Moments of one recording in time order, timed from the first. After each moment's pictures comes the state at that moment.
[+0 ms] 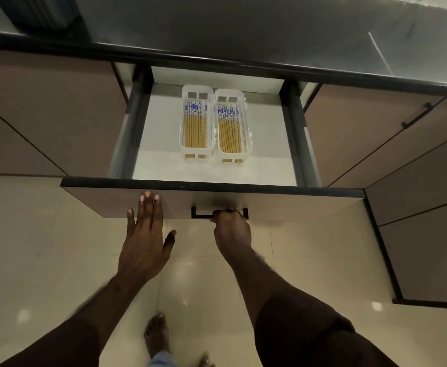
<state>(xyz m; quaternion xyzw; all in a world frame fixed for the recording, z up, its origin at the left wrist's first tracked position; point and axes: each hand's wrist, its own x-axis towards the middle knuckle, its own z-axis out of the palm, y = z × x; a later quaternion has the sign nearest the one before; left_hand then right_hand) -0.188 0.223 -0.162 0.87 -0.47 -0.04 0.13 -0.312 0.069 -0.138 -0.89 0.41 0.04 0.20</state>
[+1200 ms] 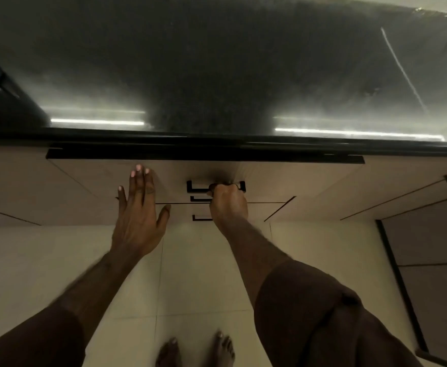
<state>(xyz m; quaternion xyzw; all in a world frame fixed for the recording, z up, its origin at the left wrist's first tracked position) 0.029 -0.035 -0.164 0.88 -0.45 -0.05 0.15 -0.098 -0.183 -0.130 -0.87 0.45 0.00 0.22</state>
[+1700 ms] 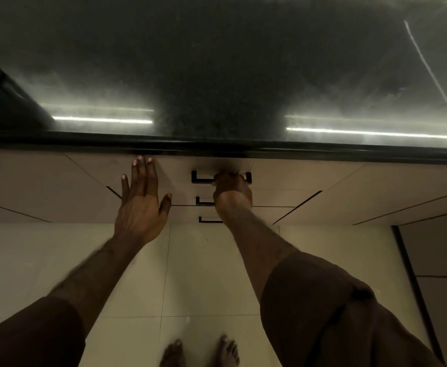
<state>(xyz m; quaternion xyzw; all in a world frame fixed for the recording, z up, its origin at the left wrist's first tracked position) 0.051 -0.063 -0.162 0.88 -0.44 -0.05 0.15 -0.068 -0.221 -0.142 -0.82 0.49 0.03 0.30</state>
